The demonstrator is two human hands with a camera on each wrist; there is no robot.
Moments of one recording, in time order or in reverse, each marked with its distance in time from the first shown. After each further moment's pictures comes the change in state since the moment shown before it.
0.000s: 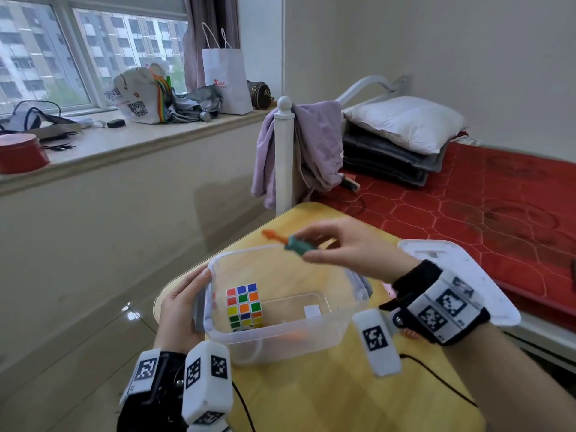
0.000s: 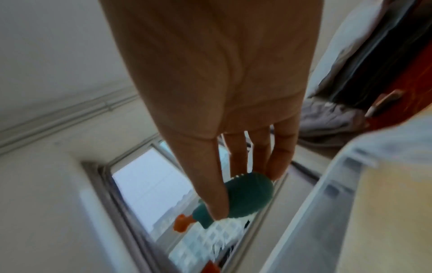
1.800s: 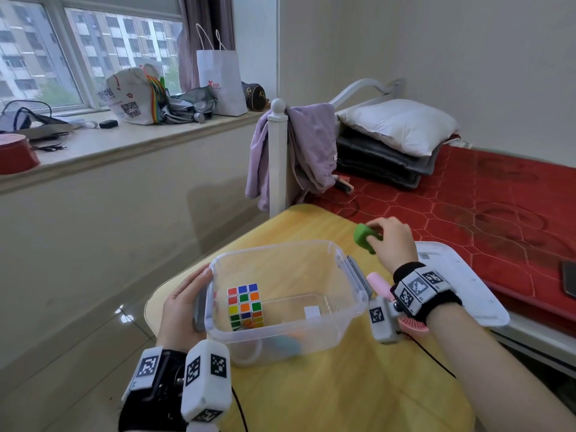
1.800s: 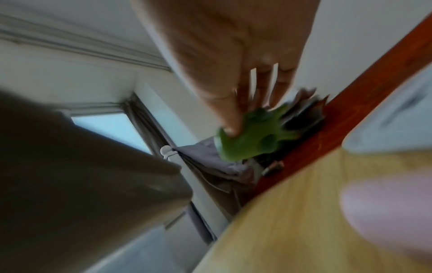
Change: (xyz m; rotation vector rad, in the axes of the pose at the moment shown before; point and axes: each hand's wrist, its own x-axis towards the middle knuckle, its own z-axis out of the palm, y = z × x) left_hand 0.023 -0.024 -0.005 0.133 -0.038 0.107; right_hand 0.006 0.139 -0.027 -0.454 0.671 0.483
